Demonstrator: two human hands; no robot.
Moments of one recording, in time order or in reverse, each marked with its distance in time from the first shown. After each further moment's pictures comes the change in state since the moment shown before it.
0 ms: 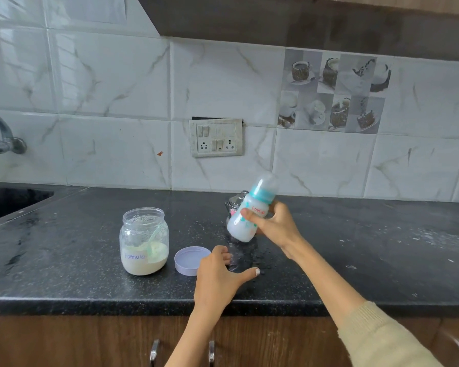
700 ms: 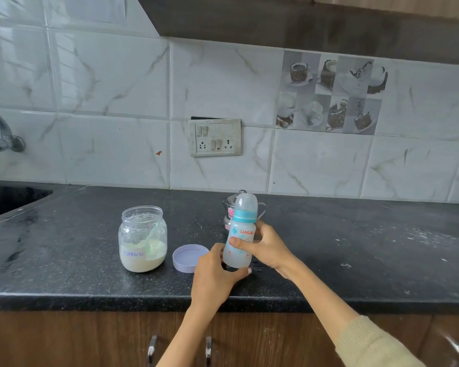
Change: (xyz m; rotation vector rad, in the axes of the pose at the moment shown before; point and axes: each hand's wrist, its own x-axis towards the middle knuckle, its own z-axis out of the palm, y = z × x) left_hand 0.000 -0.007 0.001 -0.001 -0.019 0.101; right_hand -0.020 0.028 0.011 -0.011 -0.174 0.092
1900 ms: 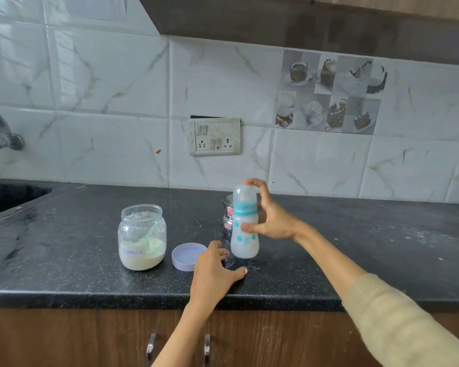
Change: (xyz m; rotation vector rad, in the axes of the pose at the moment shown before) left_hand 0.001 0.005 -0.003 0.011 -0.041 -0.103; right_hand 0.026 -0.039 -0.039 -0.196 -0.178 -0.287
